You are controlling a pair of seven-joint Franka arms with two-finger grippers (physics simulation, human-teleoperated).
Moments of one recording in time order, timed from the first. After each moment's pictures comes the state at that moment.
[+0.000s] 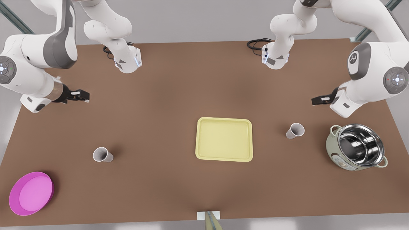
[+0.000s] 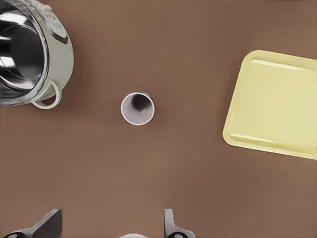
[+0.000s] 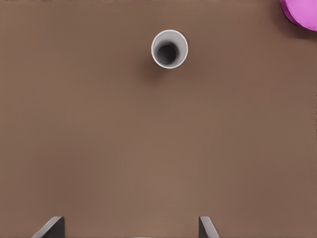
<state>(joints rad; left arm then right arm) 0.00 0.19 -0.04 -1.41 0.00 1.33 -0.12 0.12 0.03 -0.13 -1.58 -0.02 1.40 -0.05</state>
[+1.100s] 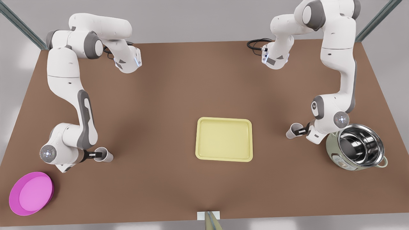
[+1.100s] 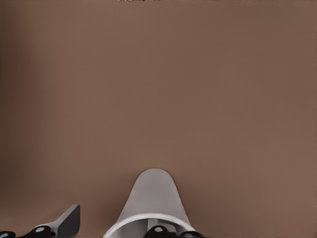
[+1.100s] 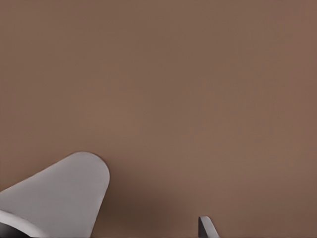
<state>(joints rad) 0.04 0.43 0.03 -2.01 -0.06 2.28 -0.10 -0.05 0.74 -0.12 -1.50 0.08 2.07 -0.20</state>
